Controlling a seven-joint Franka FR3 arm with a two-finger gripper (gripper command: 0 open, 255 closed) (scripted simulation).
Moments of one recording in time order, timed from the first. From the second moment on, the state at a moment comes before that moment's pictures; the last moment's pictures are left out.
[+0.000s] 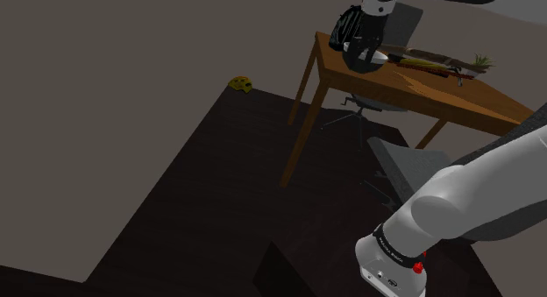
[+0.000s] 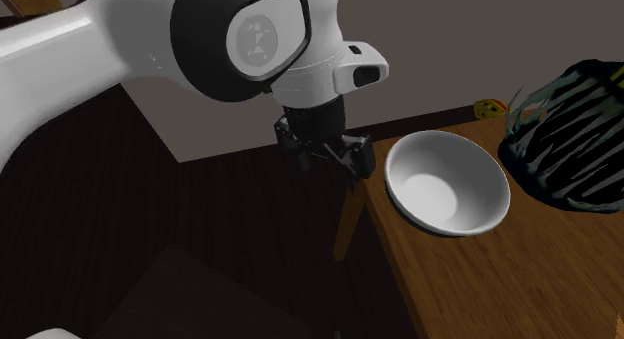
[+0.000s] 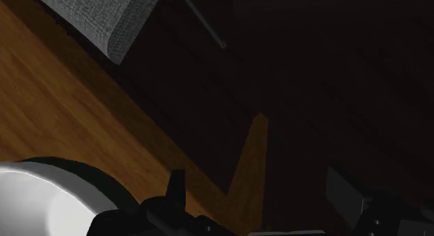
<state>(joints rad) -0.08 -0.29 -0.16 -1.92 -0.29 1.62 -0.14</state>
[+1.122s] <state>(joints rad) -0.12 -0.01 -0.23 -1.64 -0.30 1.67 -0.27</state>
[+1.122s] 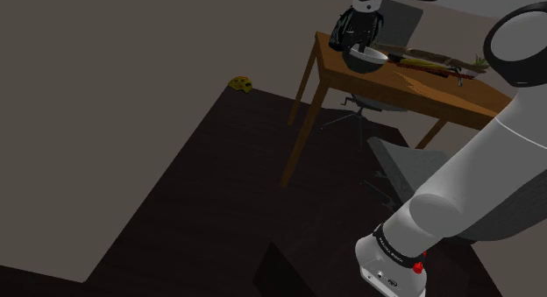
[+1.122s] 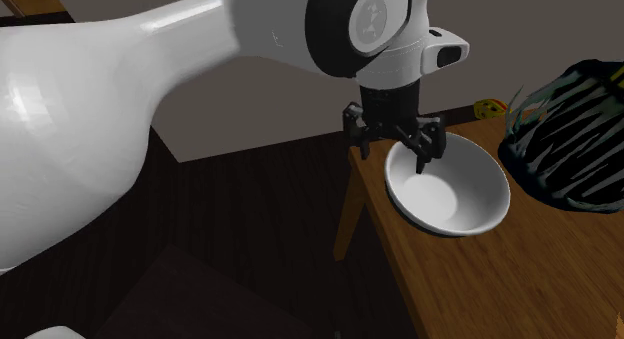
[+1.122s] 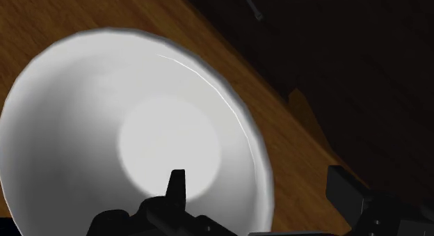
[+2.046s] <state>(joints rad) -0.12 0.00 -0.23 -1.60 -0.29 1.64 -0.28</state>
